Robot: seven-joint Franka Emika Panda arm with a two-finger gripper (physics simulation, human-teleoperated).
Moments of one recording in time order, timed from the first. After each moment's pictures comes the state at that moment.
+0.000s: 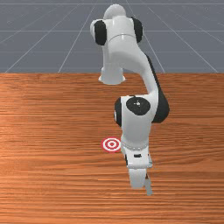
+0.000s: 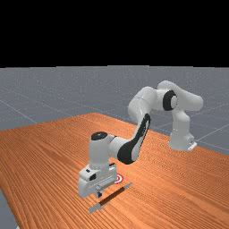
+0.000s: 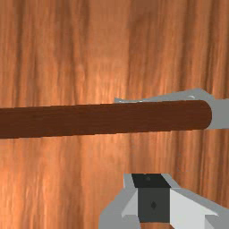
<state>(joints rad) 0.07 1.15 0.04 -1.07 -0.06 2.24 -0.72</state>
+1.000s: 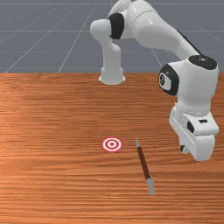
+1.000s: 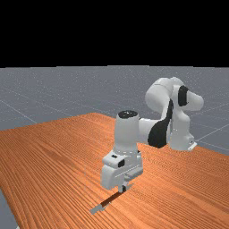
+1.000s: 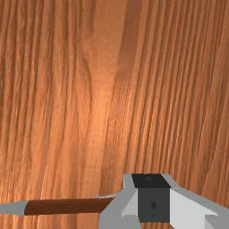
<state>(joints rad) 0.26 1.06 0.07 -0.92 -0.08 2.08 -0.60</state>
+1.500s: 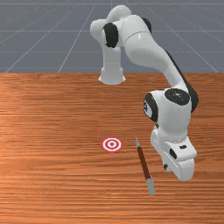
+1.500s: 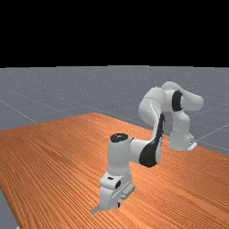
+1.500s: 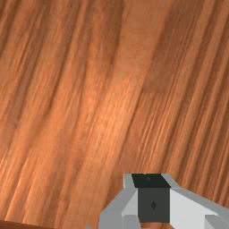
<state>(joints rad) 0.18 1.16 0.12 -1.00 -0.10 2.23 -0.84</state>
